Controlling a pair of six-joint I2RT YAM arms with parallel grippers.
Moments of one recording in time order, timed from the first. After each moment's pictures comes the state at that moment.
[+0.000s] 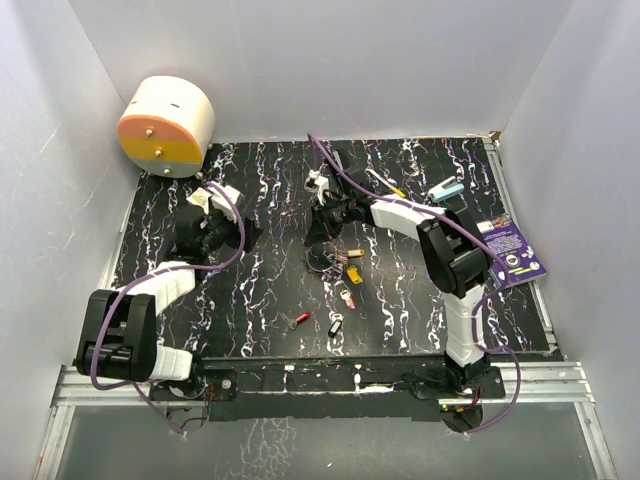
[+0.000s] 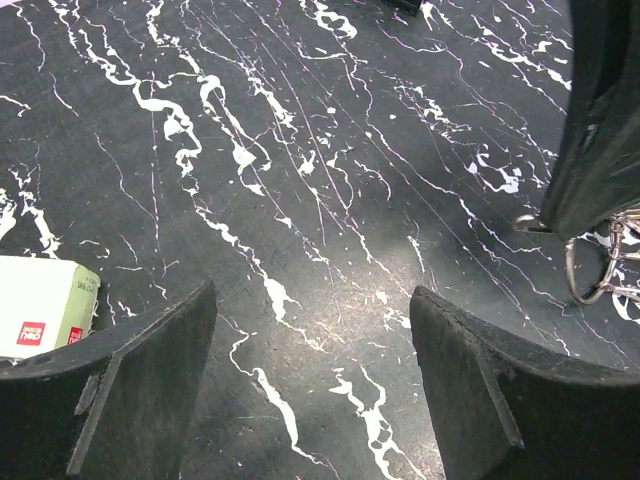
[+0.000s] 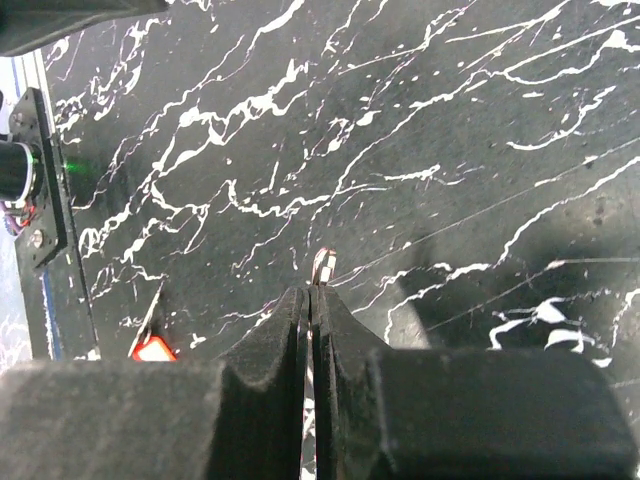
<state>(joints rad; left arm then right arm) -0.13 1.37 0.57 0.44 0.48 0.15 0.49 2.03 1.40 -0.19 -0.86 -0.03</state>
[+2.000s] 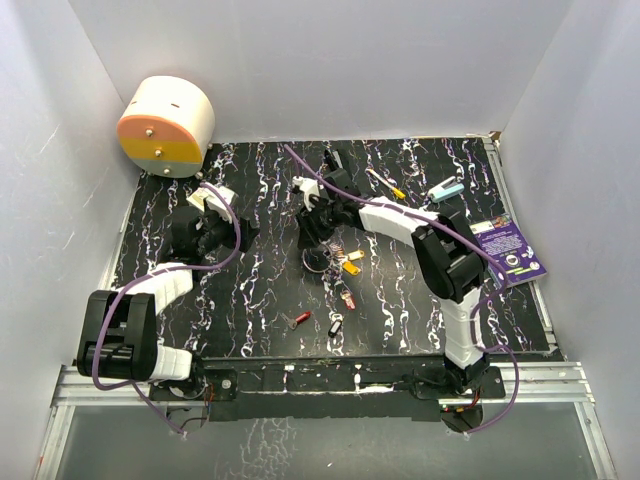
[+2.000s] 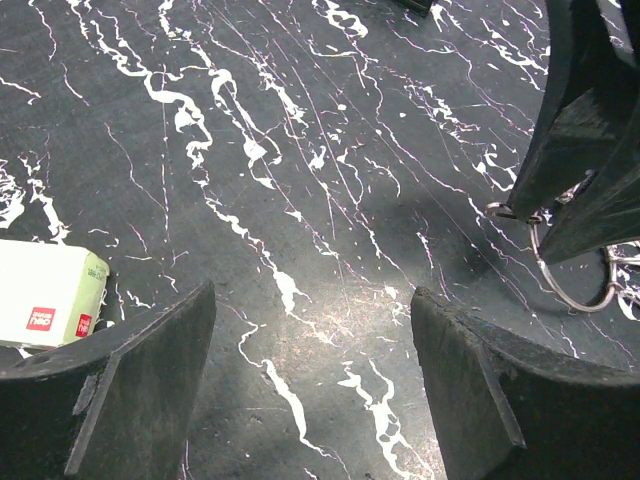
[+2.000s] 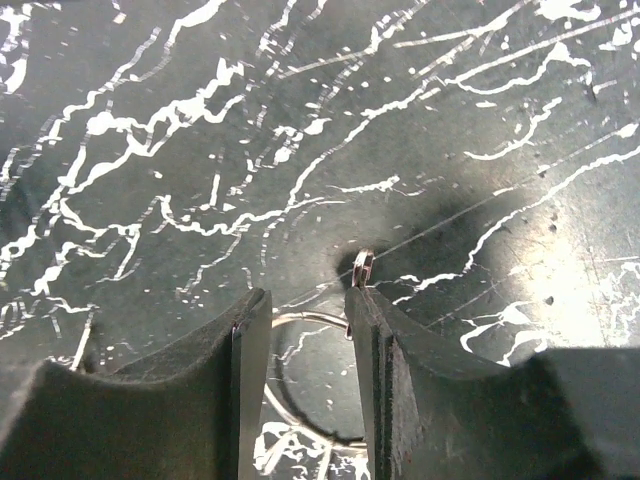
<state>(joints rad) -0.09 1.37 0.56 0.47 0.50 0.13 0.58 2.05 1.46 -0.26 -0.58 -0.09</state>
